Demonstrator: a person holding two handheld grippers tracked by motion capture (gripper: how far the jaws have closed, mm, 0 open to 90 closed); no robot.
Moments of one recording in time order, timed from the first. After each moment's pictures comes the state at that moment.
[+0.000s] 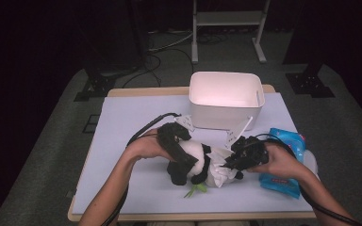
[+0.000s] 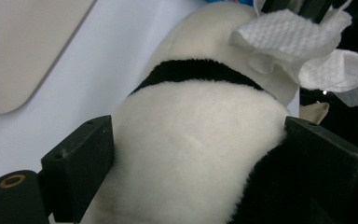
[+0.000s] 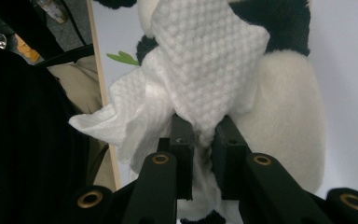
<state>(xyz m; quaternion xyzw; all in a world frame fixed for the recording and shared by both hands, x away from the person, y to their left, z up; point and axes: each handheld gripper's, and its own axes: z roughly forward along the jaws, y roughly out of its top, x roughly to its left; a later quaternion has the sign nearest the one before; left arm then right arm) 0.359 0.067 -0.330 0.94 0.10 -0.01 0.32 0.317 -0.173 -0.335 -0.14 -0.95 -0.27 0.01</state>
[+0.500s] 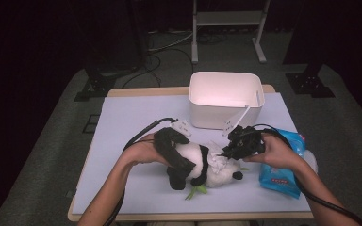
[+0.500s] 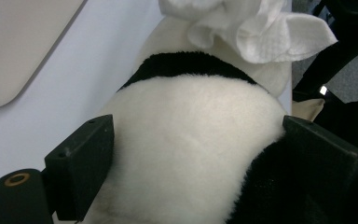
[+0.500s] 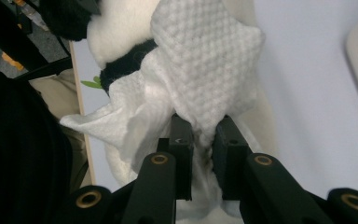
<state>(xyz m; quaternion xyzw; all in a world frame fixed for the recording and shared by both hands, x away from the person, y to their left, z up) 0.347 0.075 -0.331 0.94 0.09 -0.01 0.33 0.338 -0.168 -0.325 -0.16 -0.95 -0.27 0.00</state>
